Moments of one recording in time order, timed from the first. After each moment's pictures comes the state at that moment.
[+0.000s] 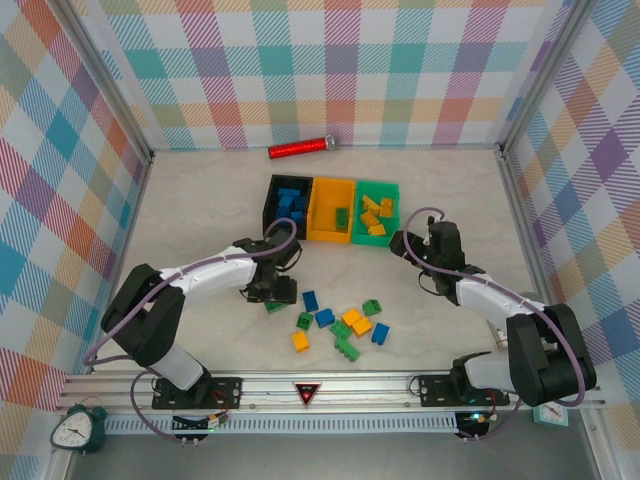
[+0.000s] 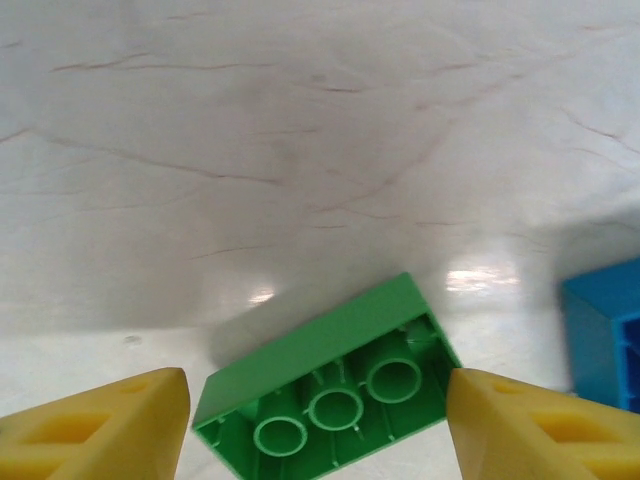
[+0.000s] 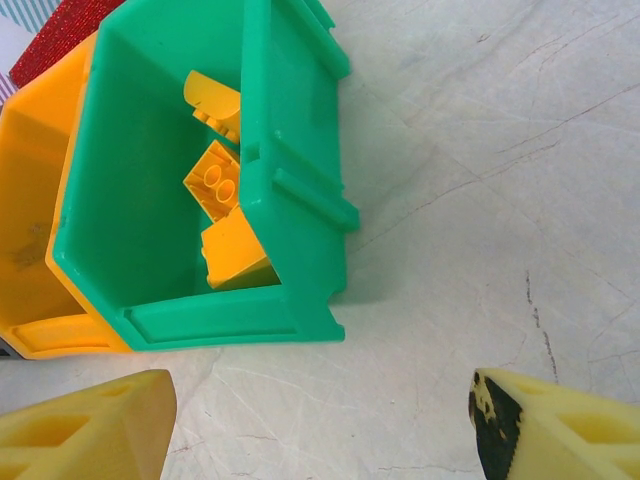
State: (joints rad) left arm -0.63 1.56 0.93 -0.81 -0.03 -0.60; right arm 0.27 1.29 0.53 0.12 -0.09 0.65
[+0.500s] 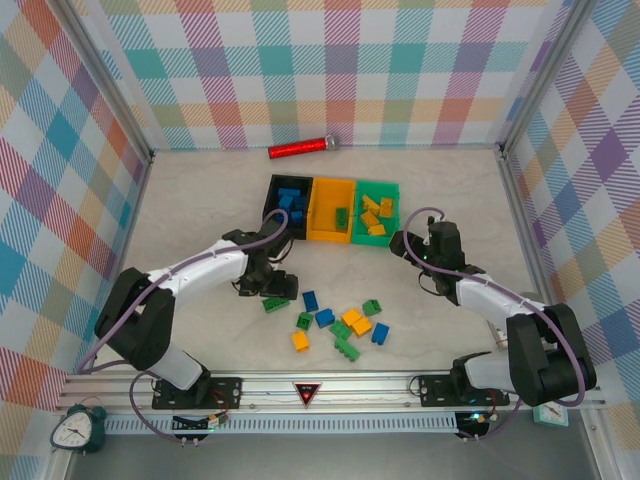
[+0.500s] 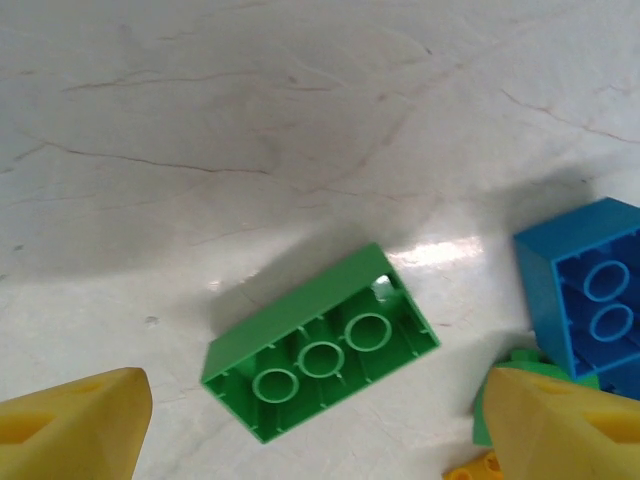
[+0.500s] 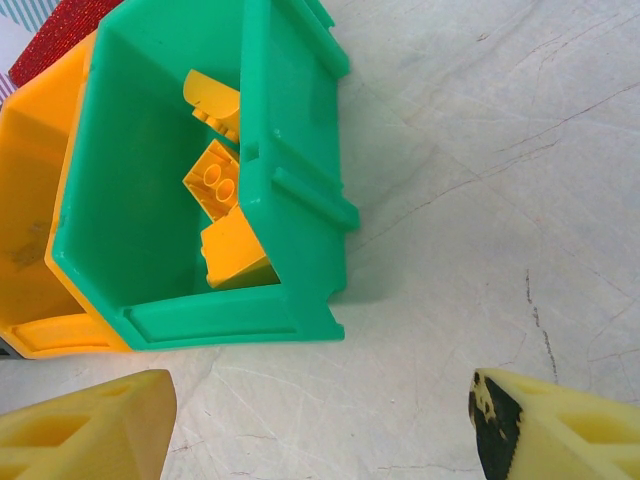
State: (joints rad) left arm -0.59 1.56 1.01 -0.90 0.07 -0.44; right arm 0.27 1.29 0.53 0.12 -0.09 0.65
